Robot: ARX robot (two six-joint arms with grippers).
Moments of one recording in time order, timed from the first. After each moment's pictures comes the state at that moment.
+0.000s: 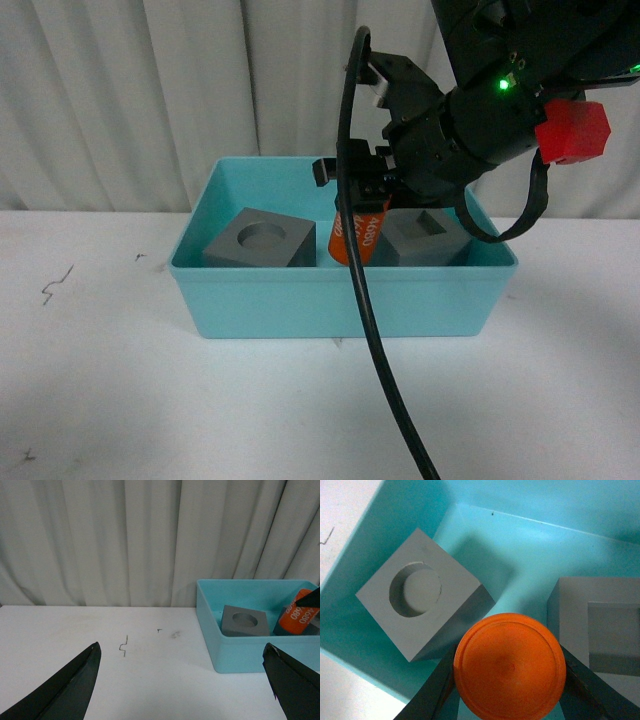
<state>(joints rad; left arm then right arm) 0.00 0.01 0.01 0.00 0.00 -0.01 0.35 2.10 1.46 -0.12 -0.21 0.04</state>
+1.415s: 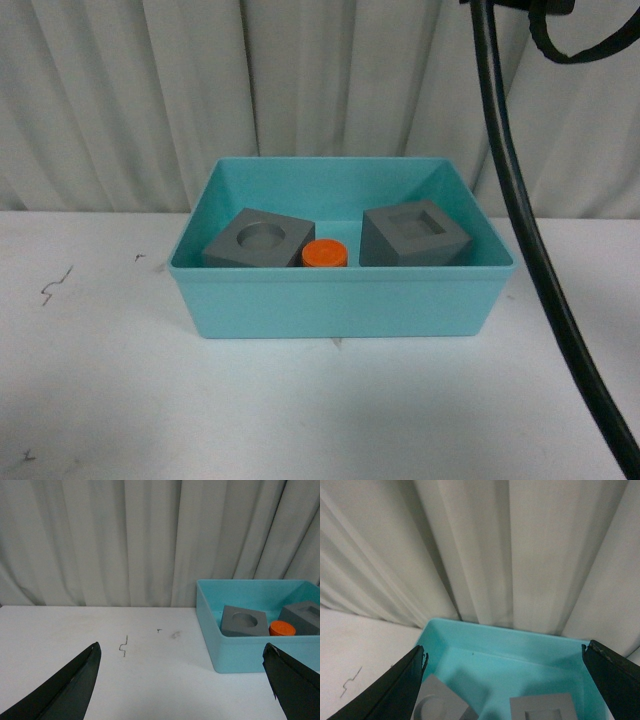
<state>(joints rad) 0.00 0.01 0.01 0.00 0.00 -0.01 0.33 1.80 1.34 0.21 -0.07 0.12</state>
